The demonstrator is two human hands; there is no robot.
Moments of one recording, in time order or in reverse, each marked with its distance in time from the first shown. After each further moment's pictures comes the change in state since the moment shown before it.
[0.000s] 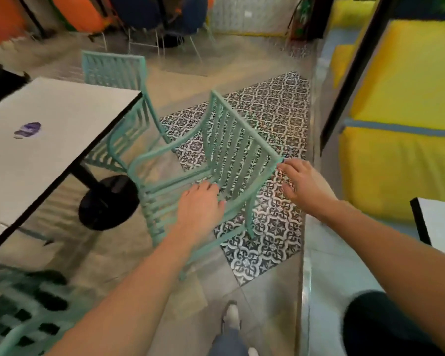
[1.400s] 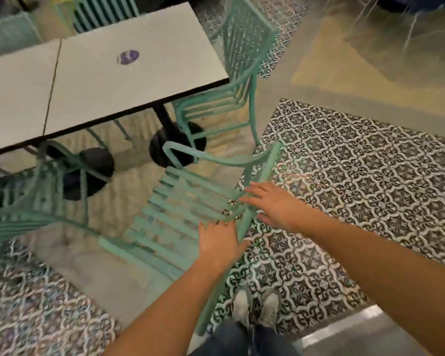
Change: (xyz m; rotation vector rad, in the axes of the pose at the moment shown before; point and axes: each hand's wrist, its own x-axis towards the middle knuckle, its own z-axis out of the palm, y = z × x) left_hand 0.444 0.082 0.077 -0.126 -0.442 -0.982; right_hand 0.550 0.117 0.073 -0.175 -0.518 -1.373
